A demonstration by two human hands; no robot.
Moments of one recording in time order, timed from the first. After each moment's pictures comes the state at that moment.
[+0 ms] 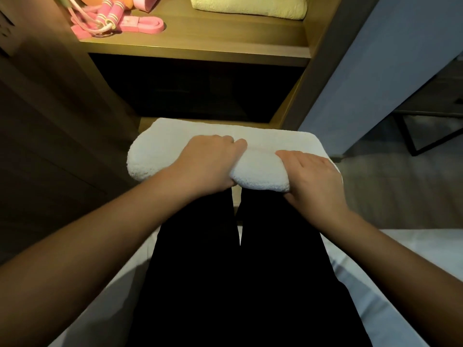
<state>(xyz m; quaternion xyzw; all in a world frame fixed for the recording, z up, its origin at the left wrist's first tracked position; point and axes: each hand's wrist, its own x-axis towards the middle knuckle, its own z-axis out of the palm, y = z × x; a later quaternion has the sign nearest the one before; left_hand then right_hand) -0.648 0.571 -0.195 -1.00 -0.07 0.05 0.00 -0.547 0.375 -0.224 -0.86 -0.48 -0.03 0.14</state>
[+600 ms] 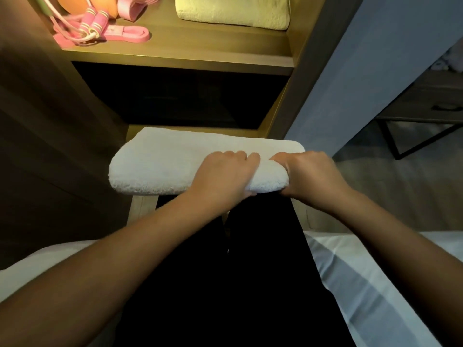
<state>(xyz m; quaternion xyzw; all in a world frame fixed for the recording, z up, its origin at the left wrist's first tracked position) -0.625 0.528 -0.203 -1.00 -0.05 0.02 0.03 -0.509 0.385 -0.191 -0.87 -0.48 0.11 0.00</state>
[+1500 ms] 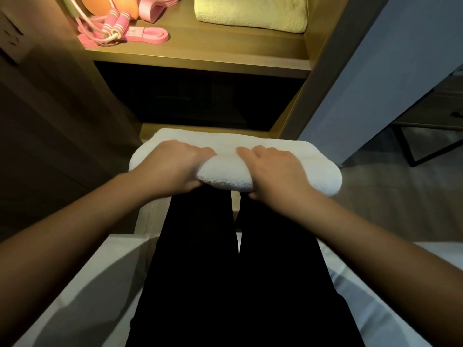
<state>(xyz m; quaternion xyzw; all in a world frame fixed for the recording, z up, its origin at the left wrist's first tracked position) -0.688 0.628 -0.207 -1.00 -0.03 -0.01 -0.07 -0.554 0.447 -0.201 -0.82 -0.57 0.05 -0.03</state>
